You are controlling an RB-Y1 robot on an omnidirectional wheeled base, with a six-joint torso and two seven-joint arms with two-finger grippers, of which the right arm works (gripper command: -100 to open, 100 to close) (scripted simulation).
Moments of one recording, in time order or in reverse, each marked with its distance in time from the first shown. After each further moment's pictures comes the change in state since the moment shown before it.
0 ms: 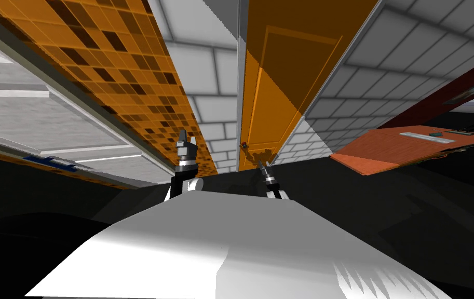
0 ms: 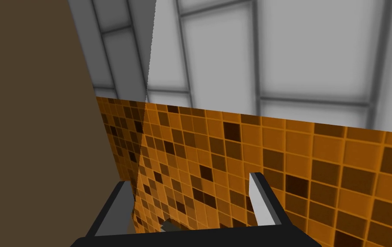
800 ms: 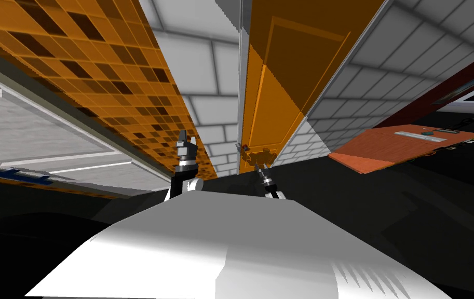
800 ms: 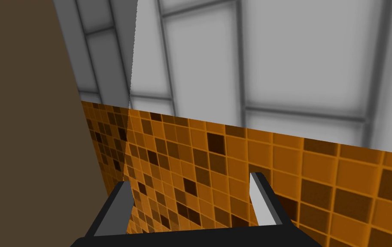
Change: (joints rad) arm -0.044 0.005 0.001 0.147 0.061 -0.036 0.123
